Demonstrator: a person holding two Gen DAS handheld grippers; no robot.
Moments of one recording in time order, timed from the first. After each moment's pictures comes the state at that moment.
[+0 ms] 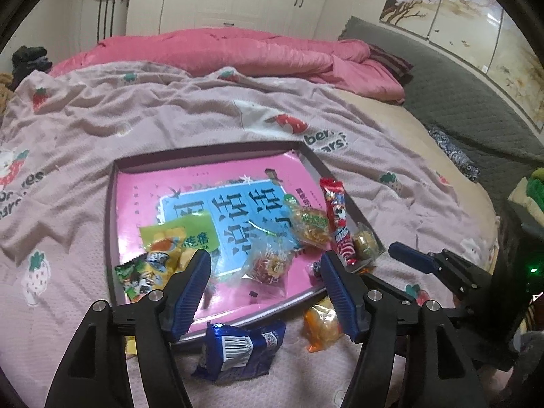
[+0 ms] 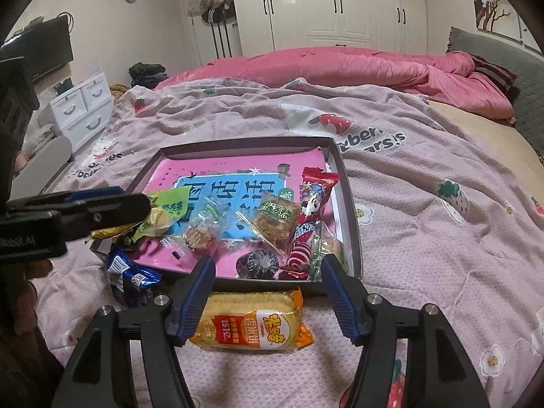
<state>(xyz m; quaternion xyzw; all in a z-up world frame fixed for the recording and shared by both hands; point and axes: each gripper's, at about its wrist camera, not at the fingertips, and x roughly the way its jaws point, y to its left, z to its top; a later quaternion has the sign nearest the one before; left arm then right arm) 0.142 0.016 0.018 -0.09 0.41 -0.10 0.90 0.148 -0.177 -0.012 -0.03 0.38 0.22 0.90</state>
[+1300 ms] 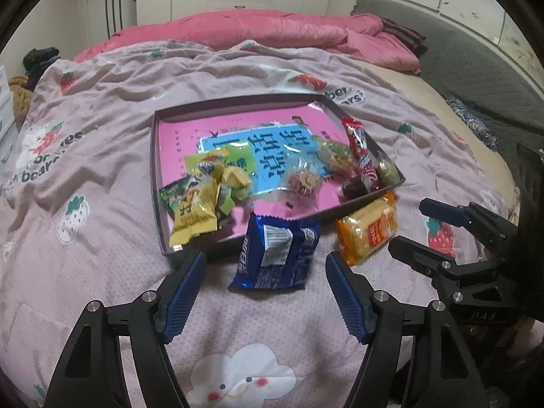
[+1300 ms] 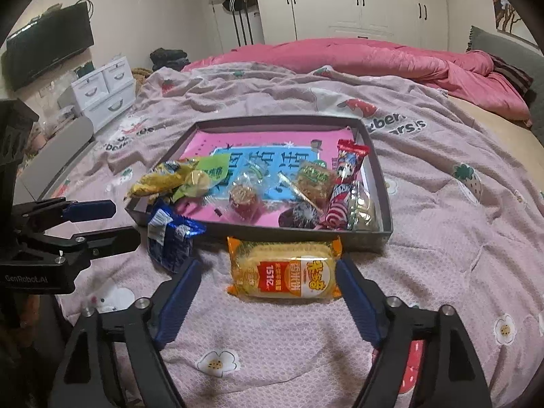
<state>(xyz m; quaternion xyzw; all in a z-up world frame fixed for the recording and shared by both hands) 0.077 0.028 -0.006 -0.04 0.45 -0.06 0.89 0.106 -0.166 -0.020 -0.05 0.40 0.26 0.88</state>
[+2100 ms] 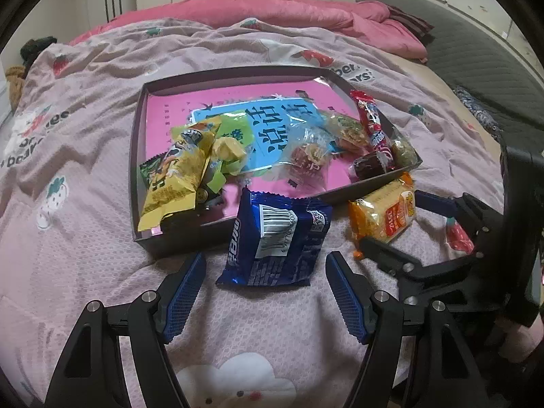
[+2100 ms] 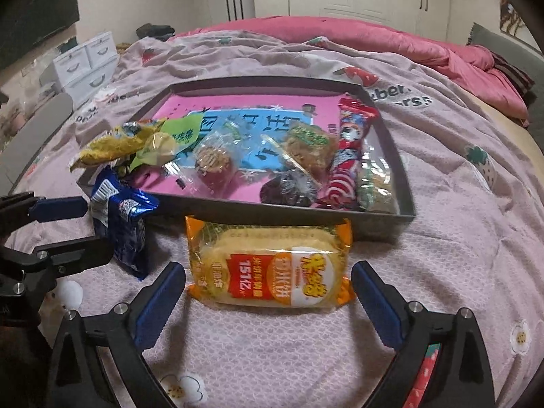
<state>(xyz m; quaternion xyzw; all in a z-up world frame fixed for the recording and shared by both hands) 0.094 0.019 -0.041 -0.05 0.48 -0.05 0.87 0.133 -0.143 -0.068 -0.09 0.43 0.23 0.87</state>
